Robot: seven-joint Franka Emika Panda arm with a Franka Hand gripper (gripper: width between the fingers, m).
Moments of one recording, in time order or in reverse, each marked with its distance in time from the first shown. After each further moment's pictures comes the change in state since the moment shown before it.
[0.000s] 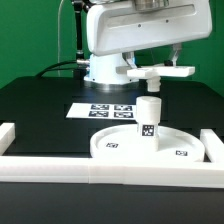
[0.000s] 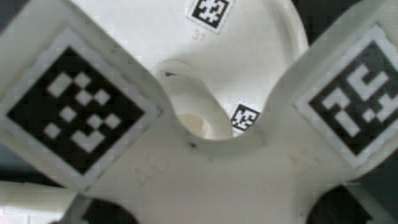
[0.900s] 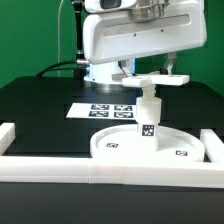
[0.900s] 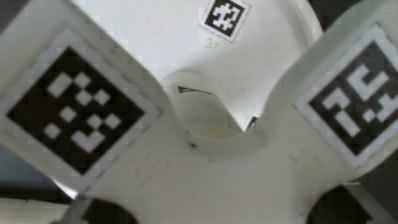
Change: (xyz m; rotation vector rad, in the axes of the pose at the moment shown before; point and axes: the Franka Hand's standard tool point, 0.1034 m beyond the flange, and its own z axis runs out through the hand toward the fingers) arm -0.009 0.006 0.013 -0.009 0.003 0.005
